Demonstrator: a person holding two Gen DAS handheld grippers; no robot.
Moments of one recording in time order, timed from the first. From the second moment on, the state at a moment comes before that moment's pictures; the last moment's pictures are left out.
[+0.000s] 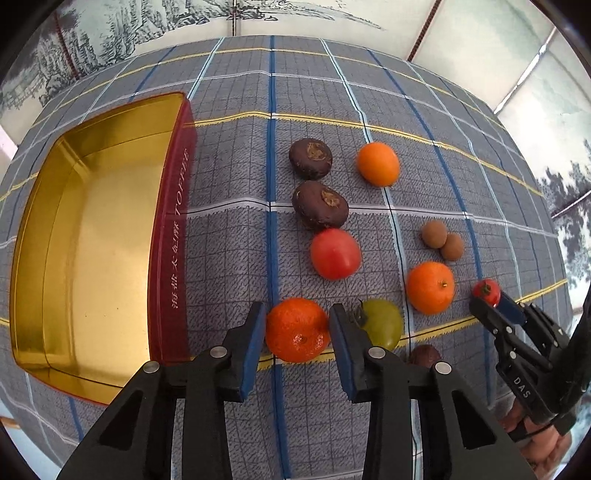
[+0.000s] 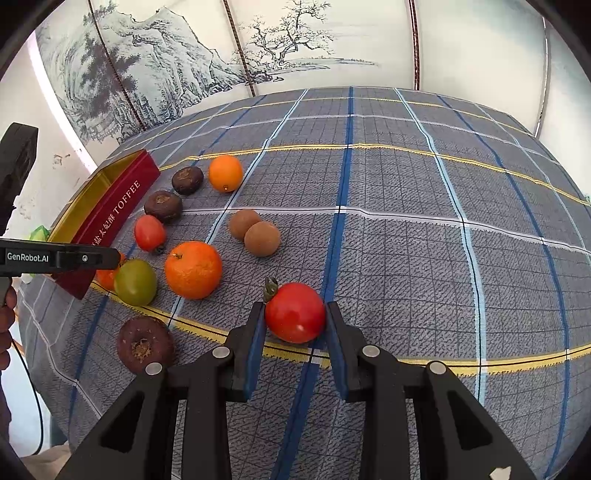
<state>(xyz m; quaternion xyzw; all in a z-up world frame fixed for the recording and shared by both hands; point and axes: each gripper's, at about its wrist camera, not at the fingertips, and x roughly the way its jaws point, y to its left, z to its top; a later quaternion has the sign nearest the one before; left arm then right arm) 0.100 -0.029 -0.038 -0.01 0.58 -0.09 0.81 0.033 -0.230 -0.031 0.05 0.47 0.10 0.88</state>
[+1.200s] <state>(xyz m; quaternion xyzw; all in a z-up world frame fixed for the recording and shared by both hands) 0.105 0.082 0.034 -0.03 0.50 -0.01 0.87 0.037 -0.222 -0.032 0.03 0.48 0.09 0.87</state>
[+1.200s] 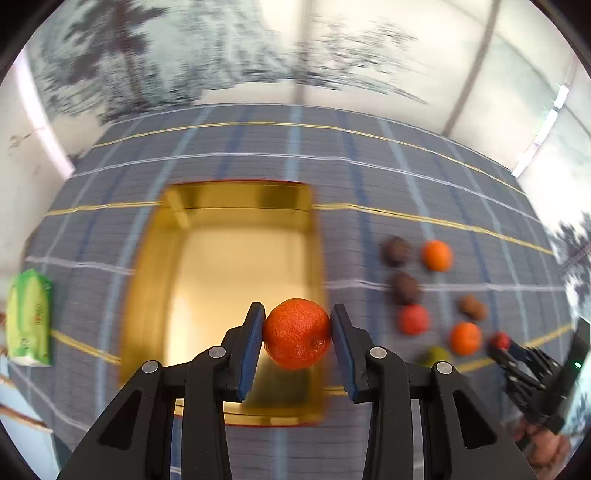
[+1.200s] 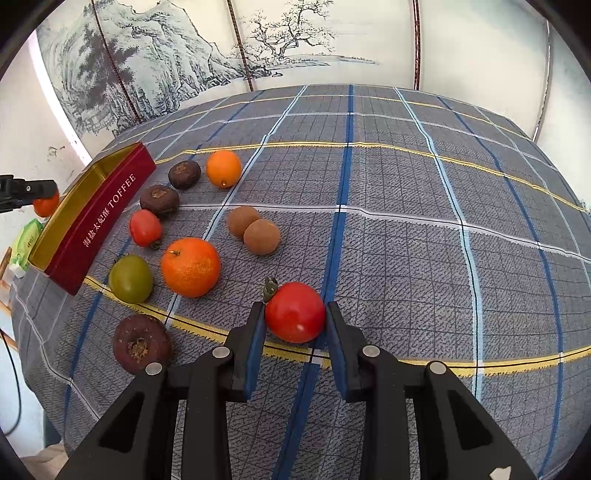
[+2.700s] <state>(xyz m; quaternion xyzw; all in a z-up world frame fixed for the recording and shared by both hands) 0.084 0.130 -0.017 0.02 0.49 0.05 0.87 0.059 -0.166 0.029 -0.01 0.44 0.12 0.89</state>
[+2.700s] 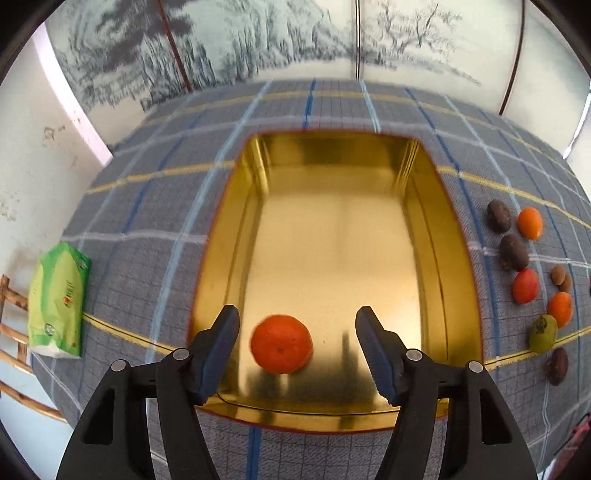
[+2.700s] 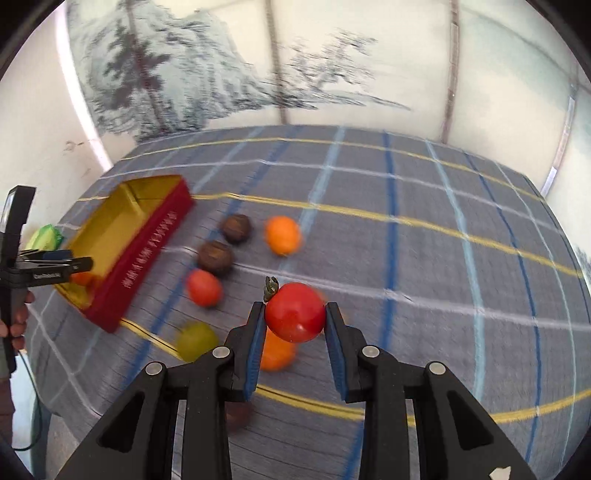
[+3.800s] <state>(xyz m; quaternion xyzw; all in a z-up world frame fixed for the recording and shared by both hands) 0.012 0.235 -0.011 -0.05 0.45 0.17 0.88 0.111 0.096 -0.014 -0.19 0.48 0.30 0.80</state>
